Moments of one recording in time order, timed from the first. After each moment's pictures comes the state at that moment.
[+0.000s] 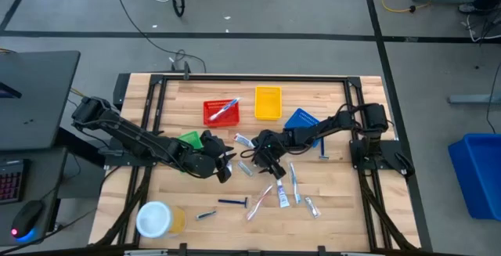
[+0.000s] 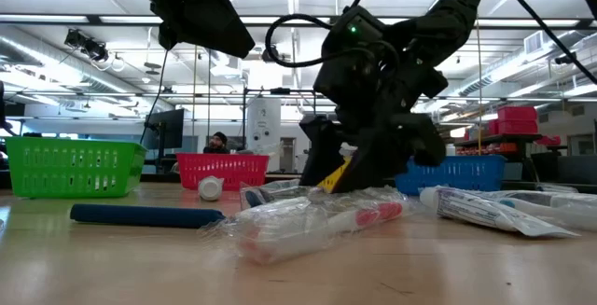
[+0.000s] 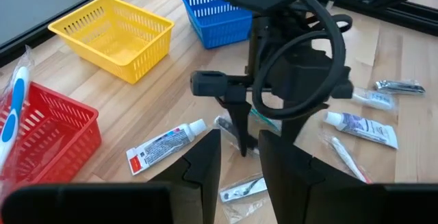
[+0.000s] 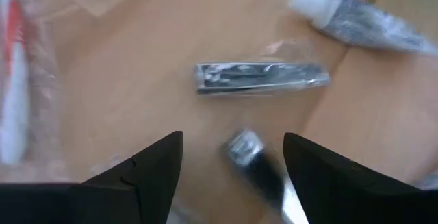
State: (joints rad) left arm -0.39 1.40 0.90 -0.22 -0.70 -0.63; right arm 0.01 1.94 0.98 0.09 -0.32 -0.56
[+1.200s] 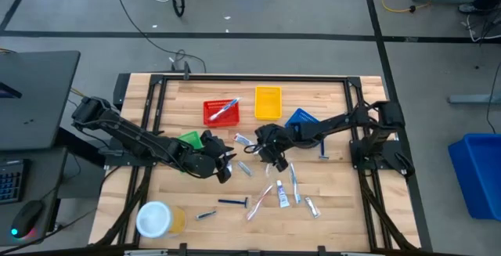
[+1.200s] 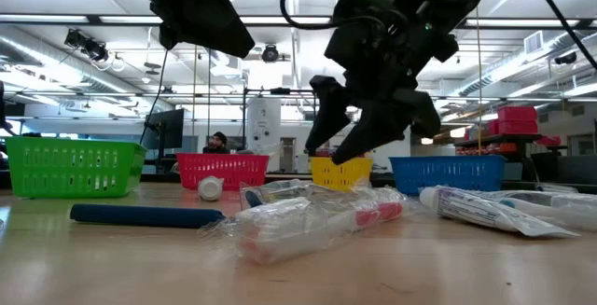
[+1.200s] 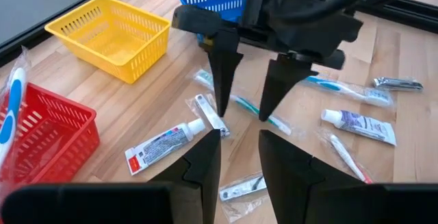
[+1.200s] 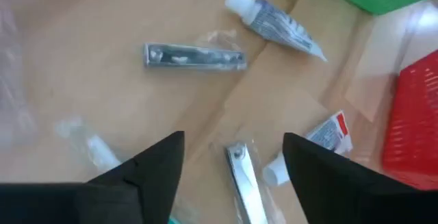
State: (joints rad) left arm -0.39 1.40 0.90 -0.22 -0.69 -0.61; right arm -0.01 1.78 0.98 -0.06 -0.12 -0.70
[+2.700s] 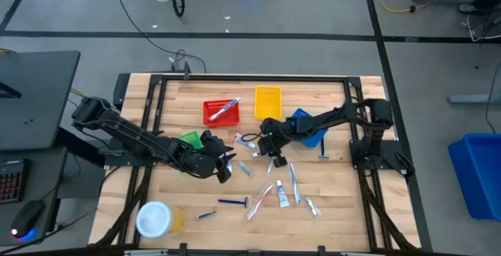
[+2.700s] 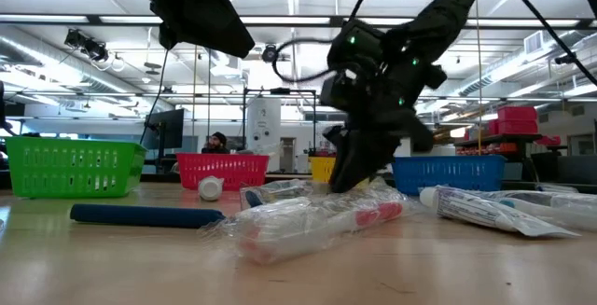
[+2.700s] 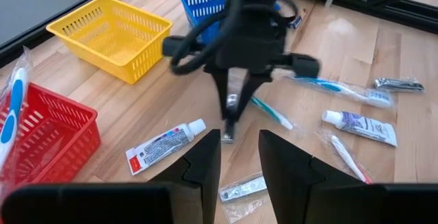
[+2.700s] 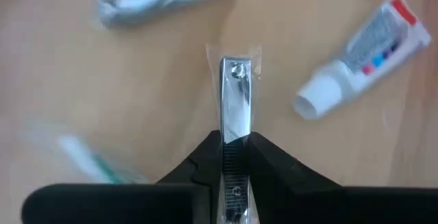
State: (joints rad) left arm -0.39 1.40 0.90 -0.22 -0.69 -0.62; right arm -0.09 1.86 0.98 -0.09 -0.25 -0.40
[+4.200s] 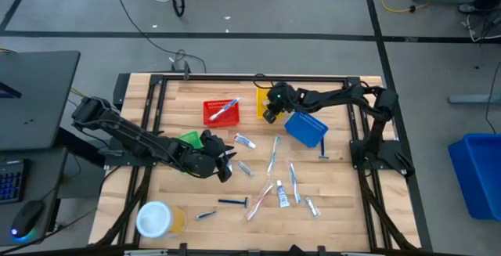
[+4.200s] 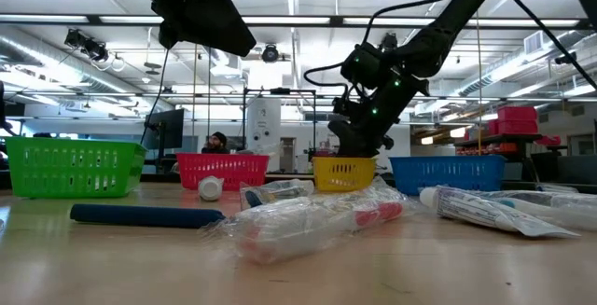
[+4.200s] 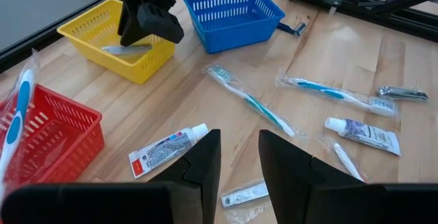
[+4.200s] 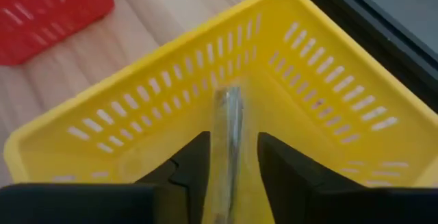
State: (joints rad) left arm -0.39 1.40 0.90 -0.21 -0.71 -0.63; right arm -0.44 1.84 0.98 0.02 0.14 0.12
